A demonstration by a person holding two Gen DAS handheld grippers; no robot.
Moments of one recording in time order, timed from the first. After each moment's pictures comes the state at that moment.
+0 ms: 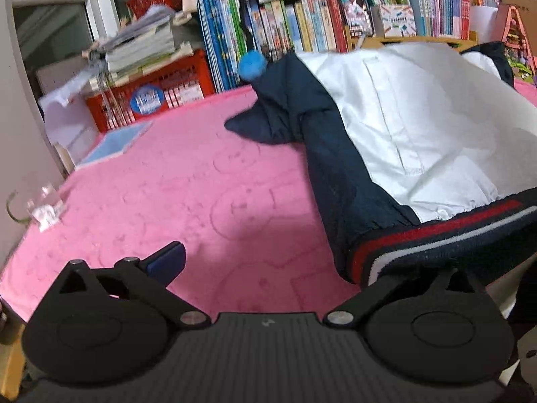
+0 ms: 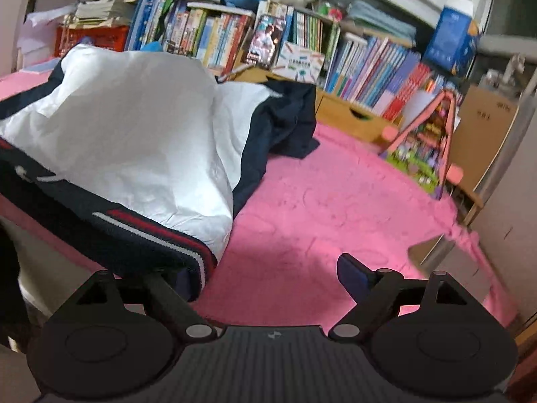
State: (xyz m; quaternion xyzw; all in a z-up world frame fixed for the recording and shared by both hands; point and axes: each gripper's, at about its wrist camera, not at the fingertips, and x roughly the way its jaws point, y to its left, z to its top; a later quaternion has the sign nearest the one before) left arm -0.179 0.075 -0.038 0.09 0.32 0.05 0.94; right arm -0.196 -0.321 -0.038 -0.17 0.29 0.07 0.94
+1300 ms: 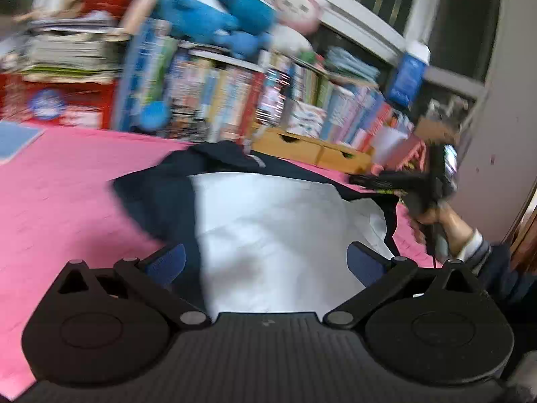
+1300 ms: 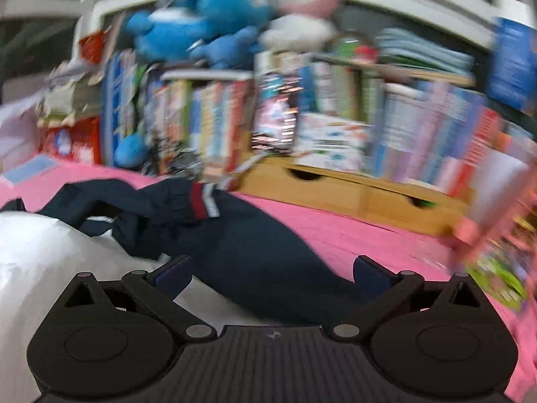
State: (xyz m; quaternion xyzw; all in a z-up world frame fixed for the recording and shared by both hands) left arm -0.130 0.079 0.029 -0.11 0.26 -0.18 0.94; right arm 0.069 -0.249 0.023 -0.11 0.23 0.15 0.95
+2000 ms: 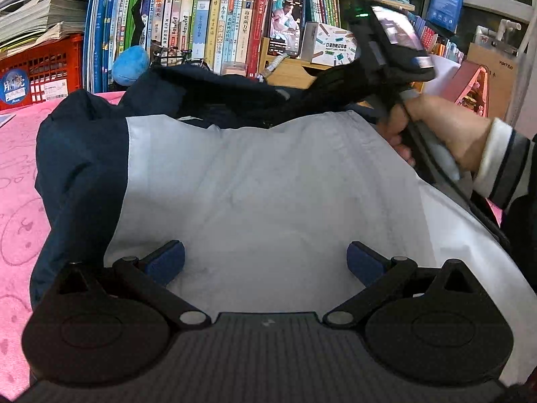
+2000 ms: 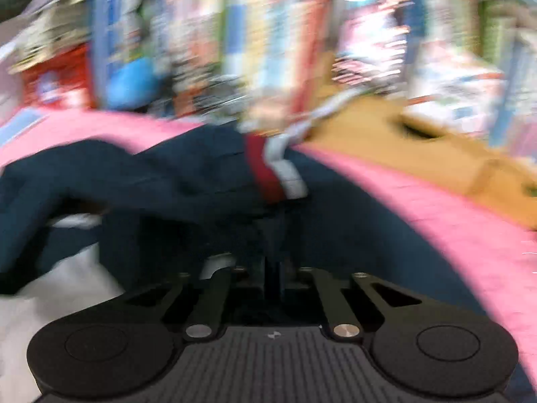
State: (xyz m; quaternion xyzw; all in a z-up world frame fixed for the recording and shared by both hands) left arm -0.049 0.006 -0.068 -0.04 0.32 -0.11 0.94; right arm 0.197 -0.160 -0.022 -0.12 0.33 0.13 0.93
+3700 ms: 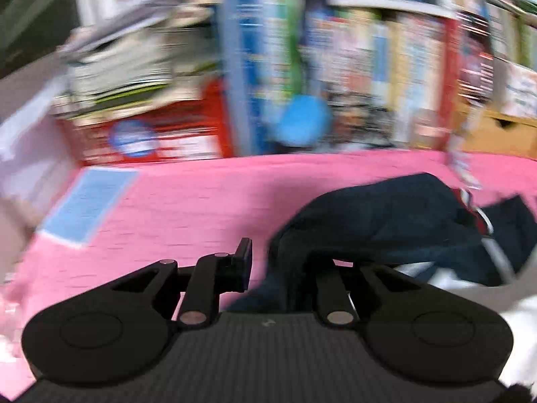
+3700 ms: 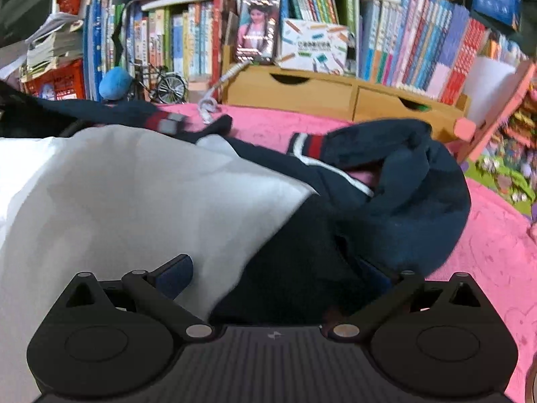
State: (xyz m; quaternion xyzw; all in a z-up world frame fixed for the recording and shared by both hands) left arm 0.093 0.140 0.001 0.02 0.34 0.15 0.93; right arm 0.027 -0.297 -0.057 -0.07 0.33 0.11 0.94
